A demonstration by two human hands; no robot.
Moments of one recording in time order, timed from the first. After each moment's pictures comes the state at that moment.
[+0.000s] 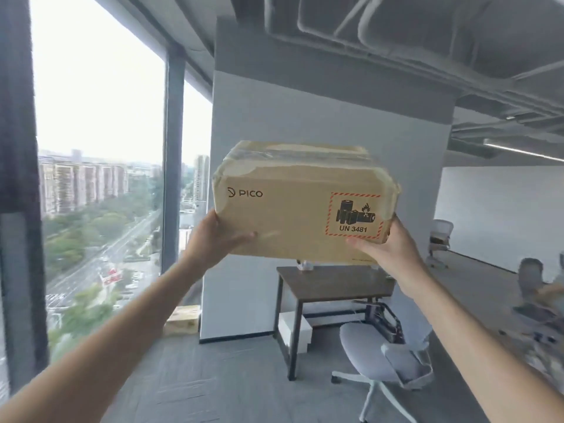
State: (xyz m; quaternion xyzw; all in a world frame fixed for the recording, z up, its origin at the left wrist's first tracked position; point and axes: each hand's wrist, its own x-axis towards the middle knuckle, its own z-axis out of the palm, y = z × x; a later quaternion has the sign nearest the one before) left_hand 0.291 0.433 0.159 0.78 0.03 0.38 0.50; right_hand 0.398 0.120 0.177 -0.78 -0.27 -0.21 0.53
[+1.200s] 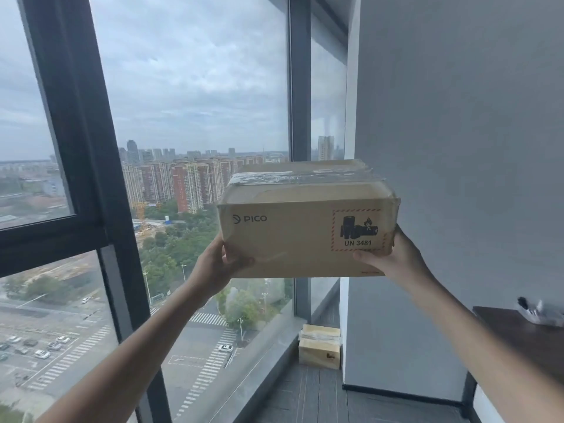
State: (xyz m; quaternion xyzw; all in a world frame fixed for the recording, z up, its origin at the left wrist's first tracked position) left_hand 0.641 1.101 0.090 0.80 0.23 0.39 0.40; right_hand 0.895 0.864 0.098 -0.70 -0.41 0.02 0.58
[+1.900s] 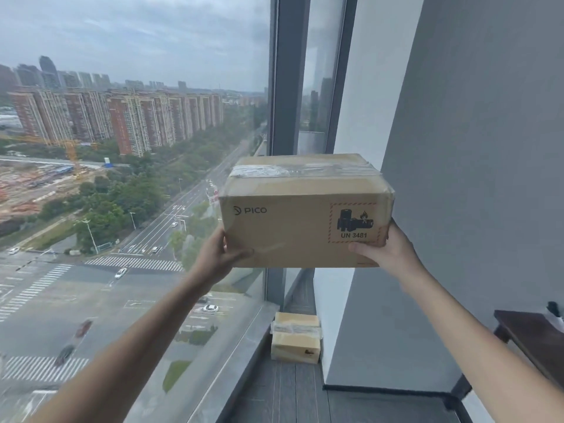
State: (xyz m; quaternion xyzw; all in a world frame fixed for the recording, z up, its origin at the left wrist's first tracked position) left_hand 0.986 1.522 -0.024 0.77 0.21 0.33 0.51; right_hand 1.202 1.263 0.008 -0.78 -0.33 0.04 0.53
